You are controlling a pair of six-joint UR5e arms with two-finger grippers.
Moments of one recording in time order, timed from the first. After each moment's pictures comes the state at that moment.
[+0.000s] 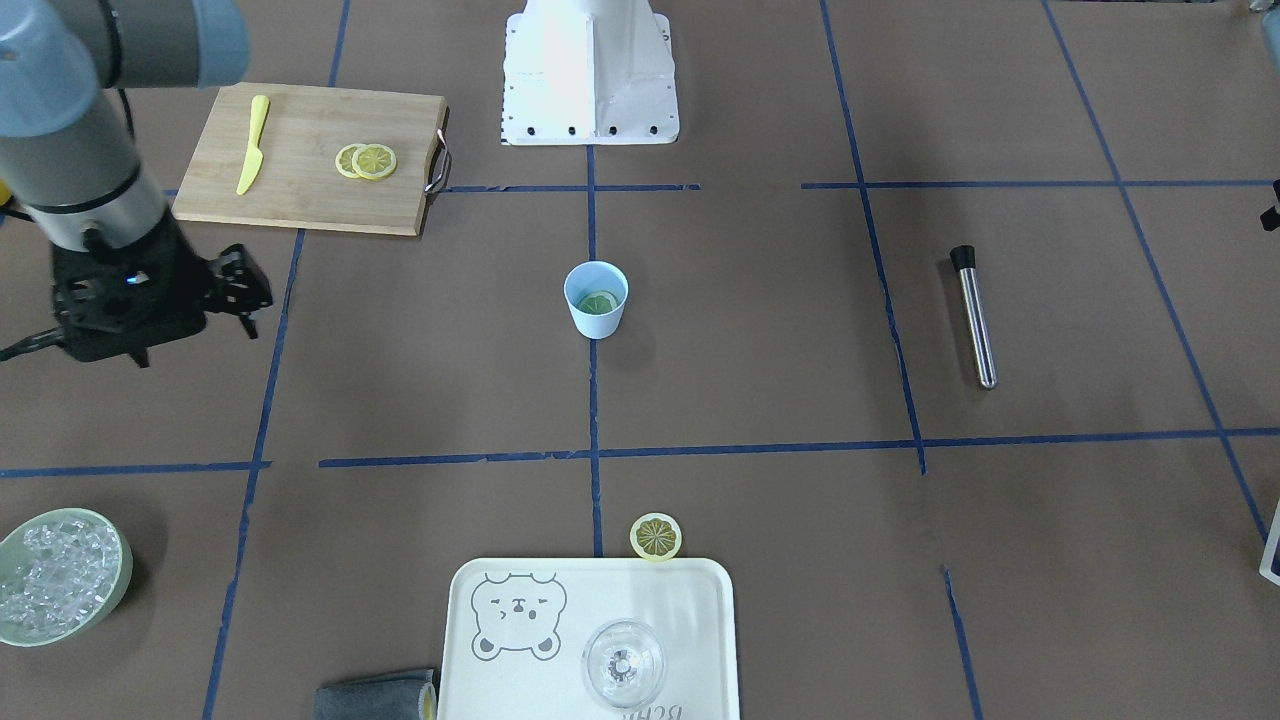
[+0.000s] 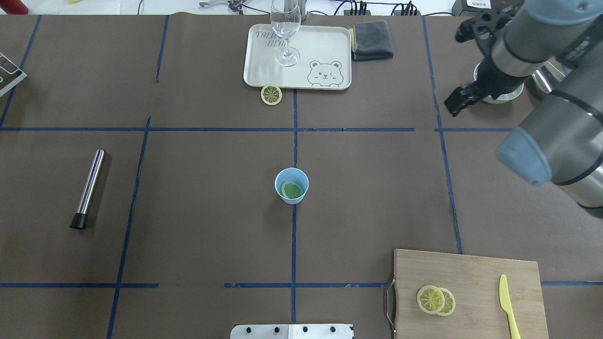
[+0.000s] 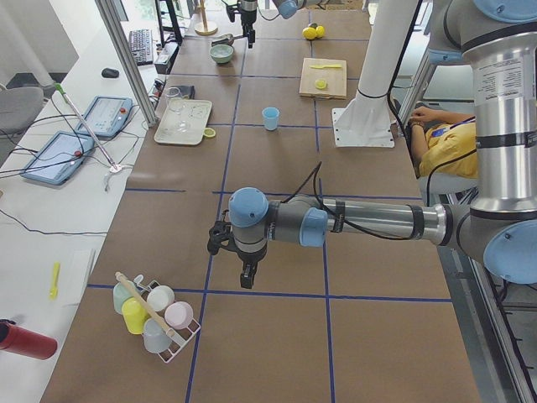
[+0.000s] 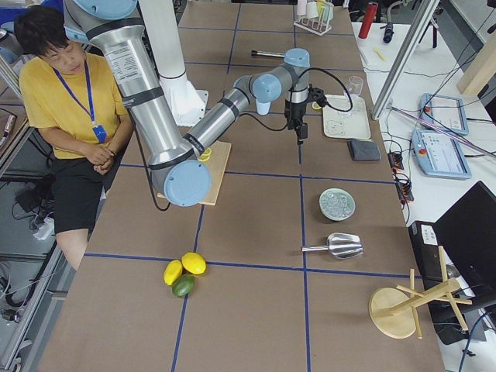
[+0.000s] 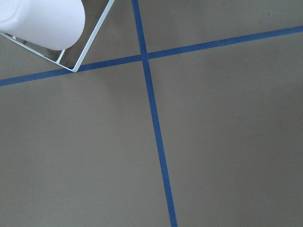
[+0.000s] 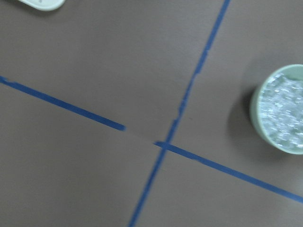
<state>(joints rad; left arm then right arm) -1.47 -1.43 -1.77 -1.65 -2.36 -0.03 1.03 -1.21 1.92 -1.80 2.06 0.30</state>
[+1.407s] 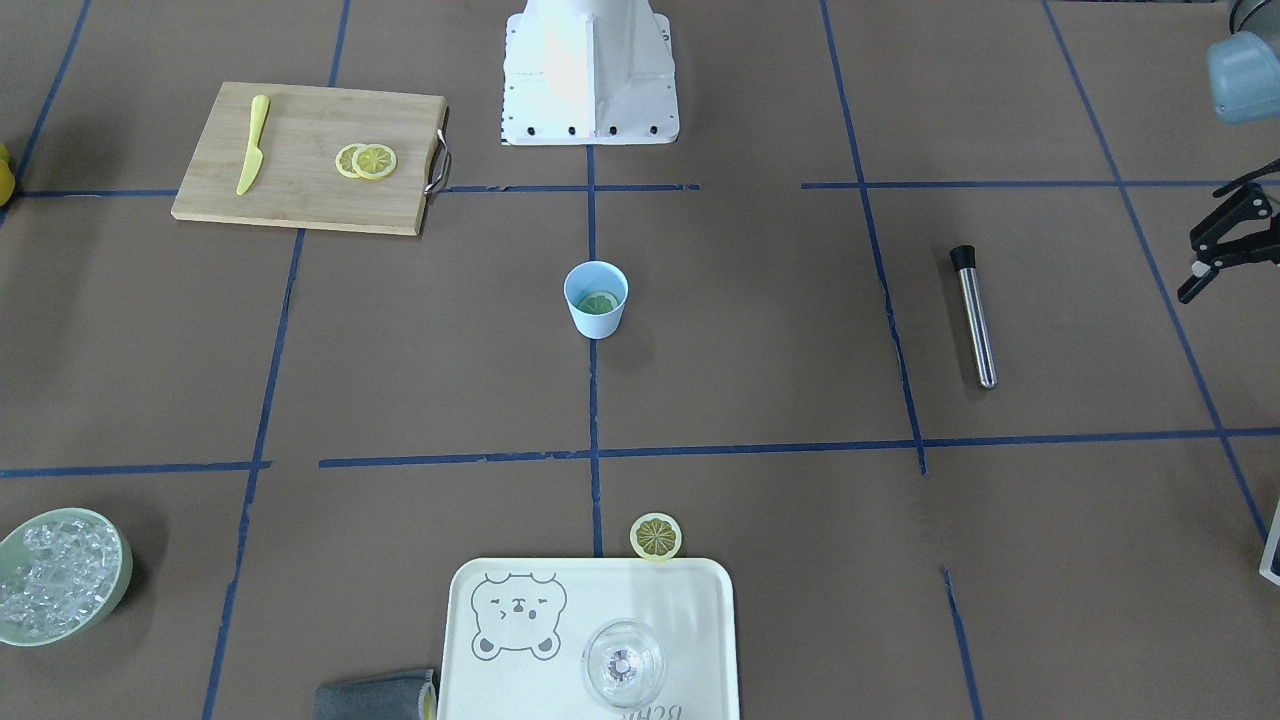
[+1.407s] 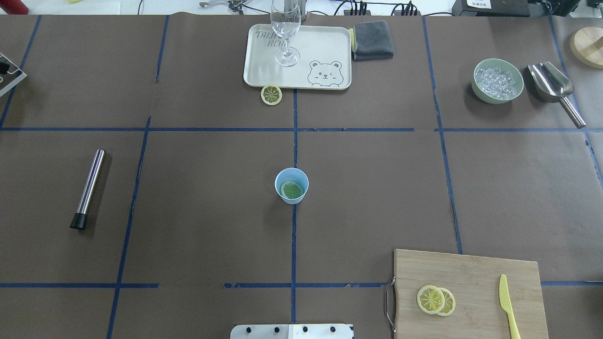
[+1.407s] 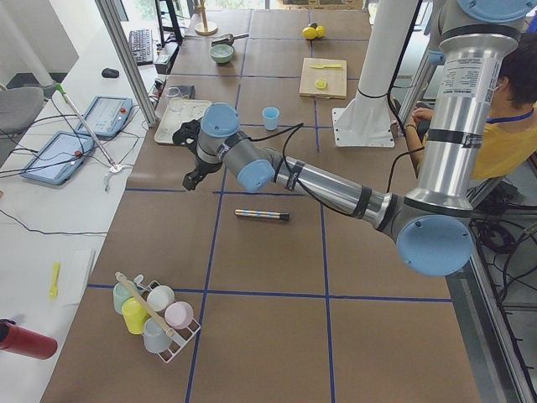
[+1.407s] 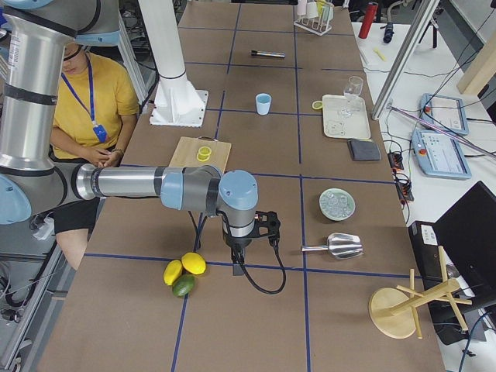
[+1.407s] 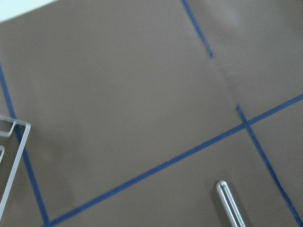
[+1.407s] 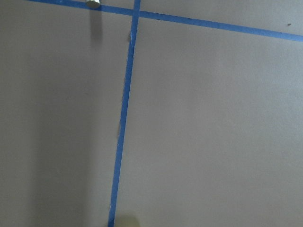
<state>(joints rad) -1.35 -1.71 -1.77 -2.15 -2.37 -0.12 1.63 -1.83 1.89 -1.71 2.25 -0.21</state>
